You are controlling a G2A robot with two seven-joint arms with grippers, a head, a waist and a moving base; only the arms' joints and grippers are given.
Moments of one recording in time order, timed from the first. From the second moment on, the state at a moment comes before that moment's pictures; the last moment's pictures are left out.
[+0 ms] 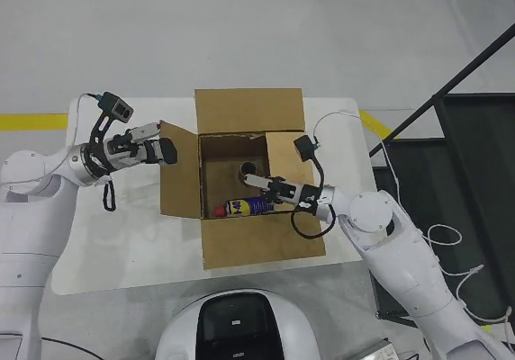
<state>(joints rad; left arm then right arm) 0.83 -1.08 -1.22 -1.21 -0.59 -0.21 -1.27 -1.29 -1.09 1.24 -1.76 0.14 0.00 0.74</state>
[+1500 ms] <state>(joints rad) 0.59 -1.19 -0.84 -1.18 -0.28 -0.12 -1.11 -1.55 -1.05 1.54 -1.81 0.21 -0.06 0.71</state>
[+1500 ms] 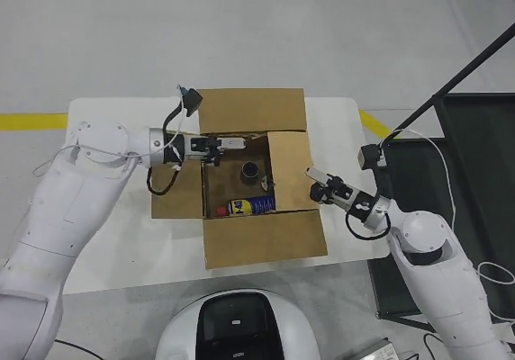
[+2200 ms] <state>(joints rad) 0.51 -1.37 -0.59 -0.89 -0.28 -0.25 -0.73 -1.57 -1.05 1.56 -1.81 0.22 -0.06 0.70</state>
